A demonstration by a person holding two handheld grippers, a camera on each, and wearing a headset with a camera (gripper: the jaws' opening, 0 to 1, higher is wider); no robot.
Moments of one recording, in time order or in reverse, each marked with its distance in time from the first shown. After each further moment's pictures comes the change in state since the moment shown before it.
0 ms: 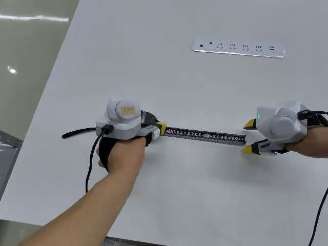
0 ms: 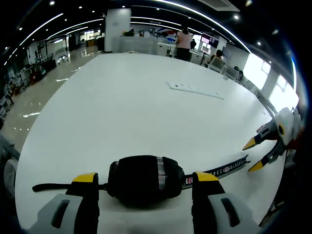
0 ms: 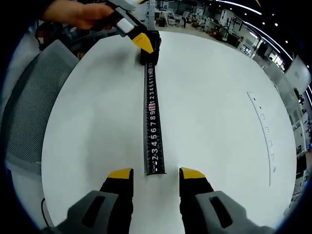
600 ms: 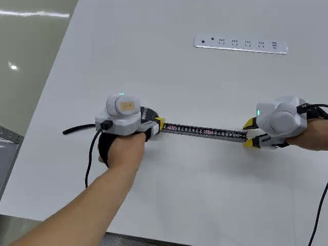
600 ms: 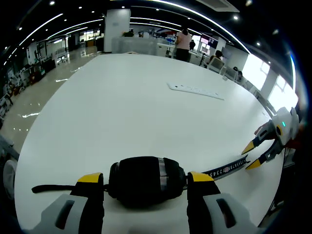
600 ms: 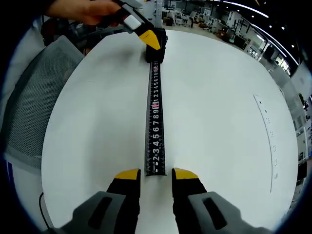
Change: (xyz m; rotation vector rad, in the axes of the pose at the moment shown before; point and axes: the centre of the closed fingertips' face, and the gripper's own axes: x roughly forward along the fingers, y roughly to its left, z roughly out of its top) left arm 0.000 0.001 0.001 0.000 -0.007 -0.010; right arm 0.006 0.001 -0.001 -0.045 0.011 0.044
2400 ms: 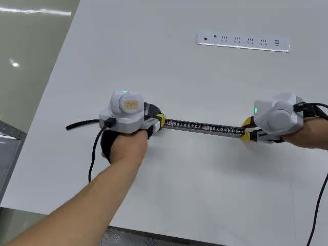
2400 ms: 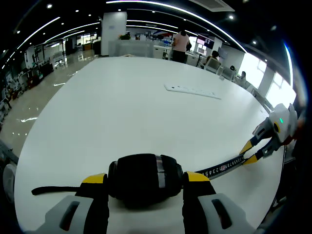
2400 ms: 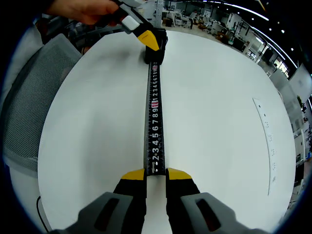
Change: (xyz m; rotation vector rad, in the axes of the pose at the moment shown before) left arm -0.001 -0.001 -0.001 0.025 -0.024 -0.012; right arm 0.007 -0.003 0.007 -0.015 -0.004 -0.031
